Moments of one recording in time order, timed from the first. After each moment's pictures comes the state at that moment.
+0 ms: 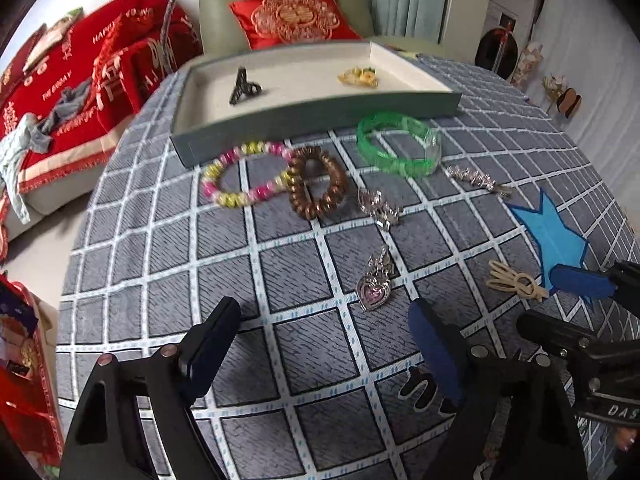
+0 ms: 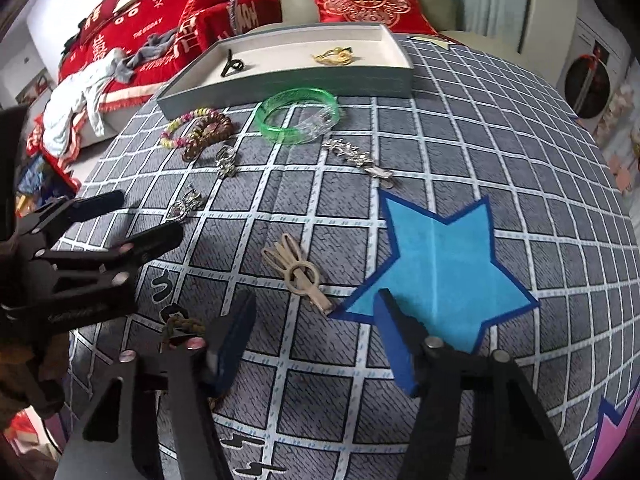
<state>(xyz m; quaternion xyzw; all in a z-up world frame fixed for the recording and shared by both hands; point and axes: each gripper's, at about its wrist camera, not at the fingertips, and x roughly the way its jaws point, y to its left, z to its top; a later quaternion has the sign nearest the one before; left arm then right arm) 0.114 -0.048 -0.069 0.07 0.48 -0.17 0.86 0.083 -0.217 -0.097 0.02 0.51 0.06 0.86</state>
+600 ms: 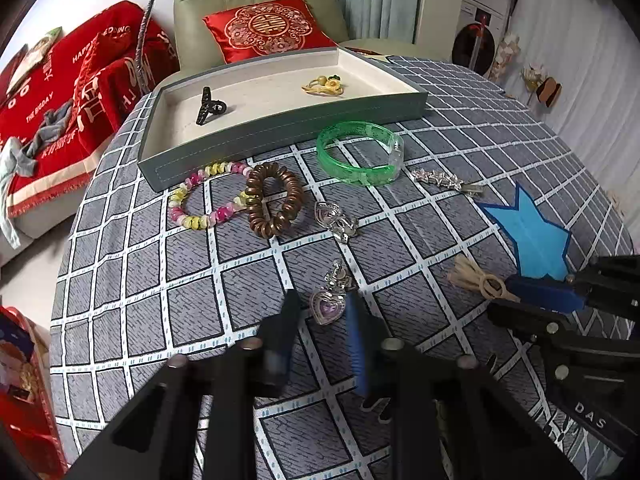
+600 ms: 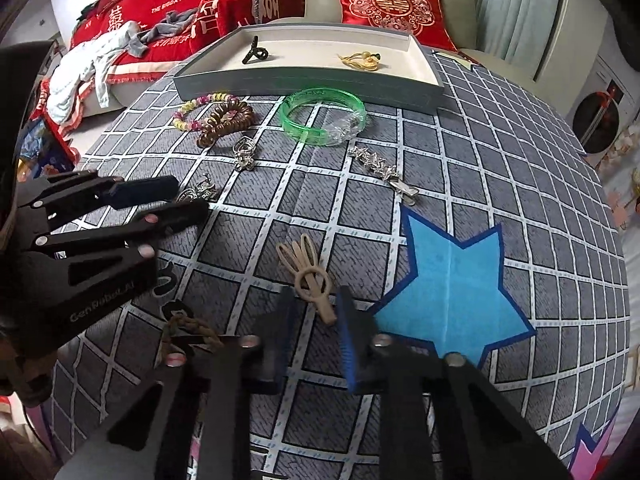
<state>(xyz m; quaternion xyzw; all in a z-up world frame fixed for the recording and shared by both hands) 0.109 -0.064 -0.063 0.09 0.46 -0.20 0.86 0.087 -0.201 -0.096 -0.03 0.52 0.07 0.85</state>
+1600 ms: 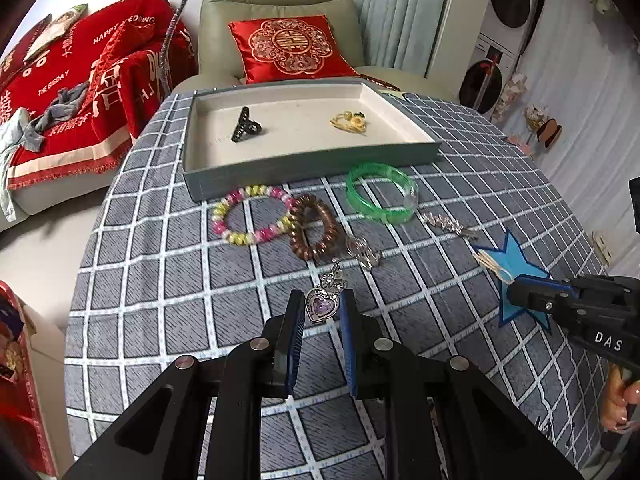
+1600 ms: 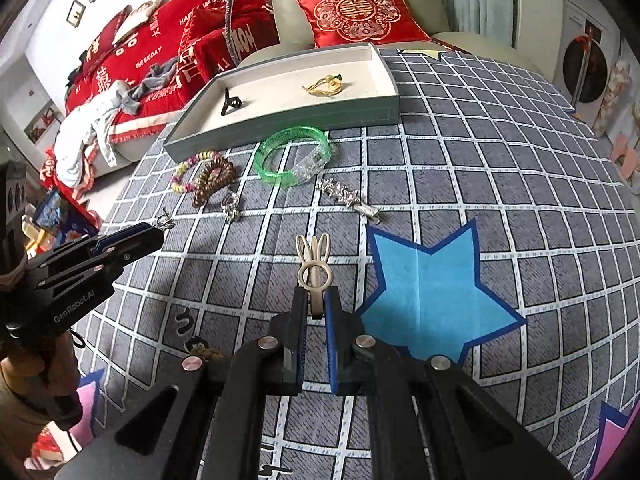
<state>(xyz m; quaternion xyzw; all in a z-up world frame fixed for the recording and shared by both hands) 0.113 -0.029 -0.033 0.03 0.44 -0.20 0.87 0.093 -0.241 -0.071 0.09 0.49 0.07 0.86</state>
